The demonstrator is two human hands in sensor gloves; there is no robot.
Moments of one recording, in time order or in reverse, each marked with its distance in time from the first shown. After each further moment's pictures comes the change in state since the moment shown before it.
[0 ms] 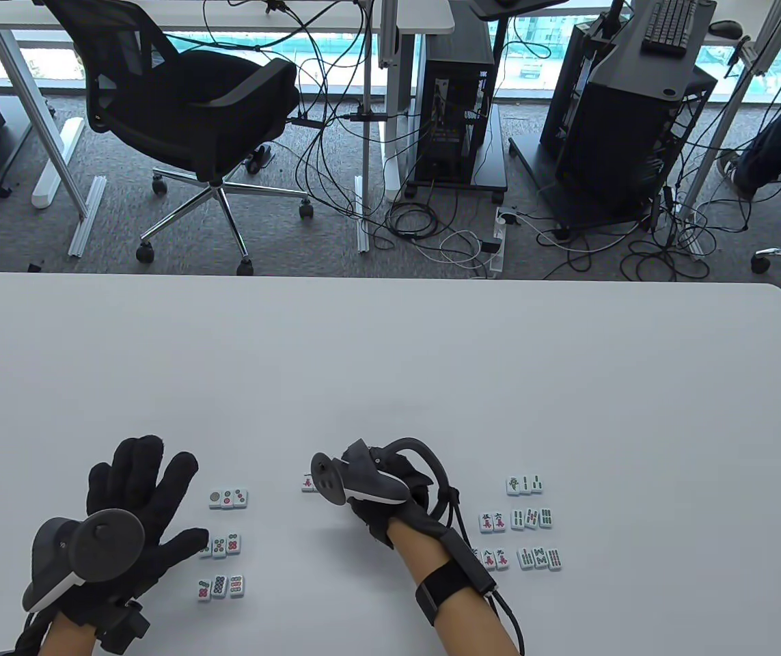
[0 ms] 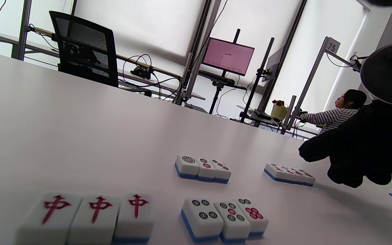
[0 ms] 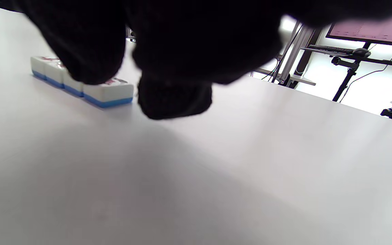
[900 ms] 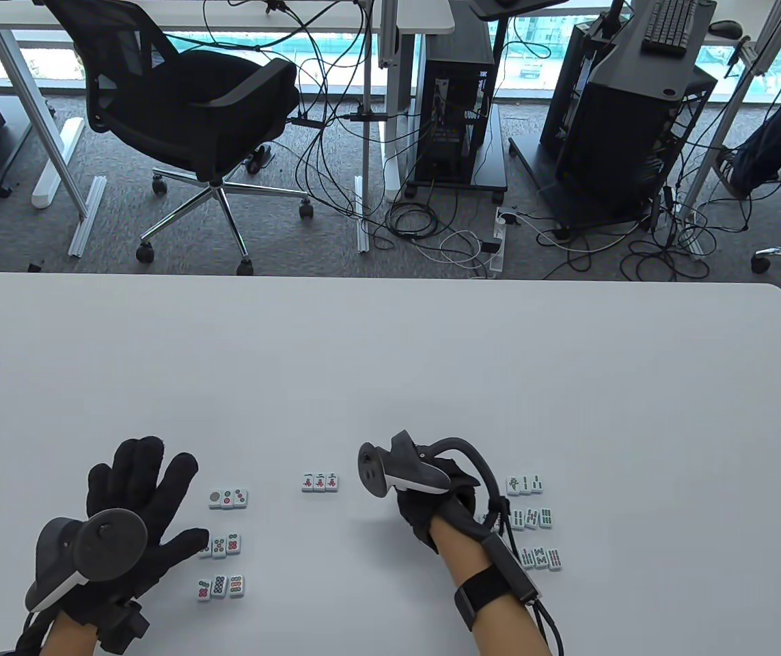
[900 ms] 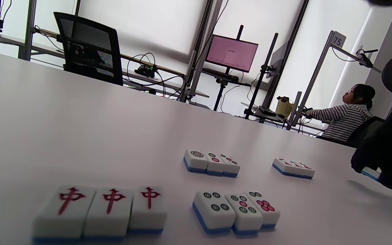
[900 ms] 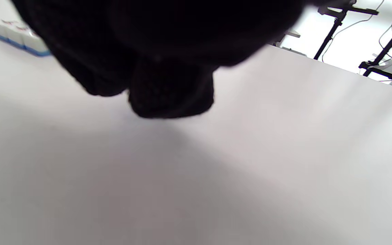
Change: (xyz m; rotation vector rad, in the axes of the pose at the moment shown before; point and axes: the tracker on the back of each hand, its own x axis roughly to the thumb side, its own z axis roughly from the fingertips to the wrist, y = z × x) left_hand 0.001 -0.002 0.000 -0.012 0.016 -0.022; right_hand -0.024 0.003 0.007 0.166 0.041 -0.045
